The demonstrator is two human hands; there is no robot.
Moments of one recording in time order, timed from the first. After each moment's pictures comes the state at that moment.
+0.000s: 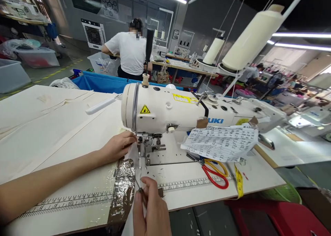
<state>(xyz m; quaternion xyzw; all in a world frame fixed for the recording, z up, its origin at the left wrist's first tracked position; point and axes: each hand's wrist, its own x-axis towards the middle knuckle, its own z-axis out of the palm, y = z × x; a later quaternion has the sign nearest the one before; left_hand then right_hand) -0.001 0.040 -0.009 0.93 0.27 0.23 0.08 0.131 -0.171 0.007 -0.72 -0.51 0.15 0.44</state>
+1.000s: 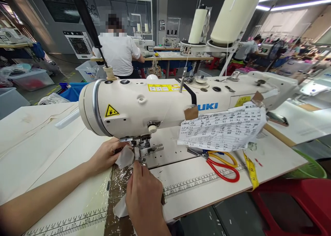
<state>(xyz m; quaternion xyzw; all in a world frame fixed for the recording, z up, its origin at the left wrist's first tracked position) -0.004 0.050 -0.008 0.92 0.21 0.30 0.11 0.136 -0.099 -0.011 -0.70 -0.65 -0.05 0.31</state>
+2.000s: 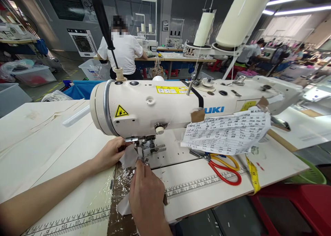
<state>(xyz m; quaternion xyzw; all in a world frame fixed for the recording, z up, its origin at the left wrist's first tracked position) 0.000 0.052 -0.011 0.91 0.27 0.28 0.15 0.133 -0.099 -0.015 -0.70 -0.65 -0.07 0.28</state>
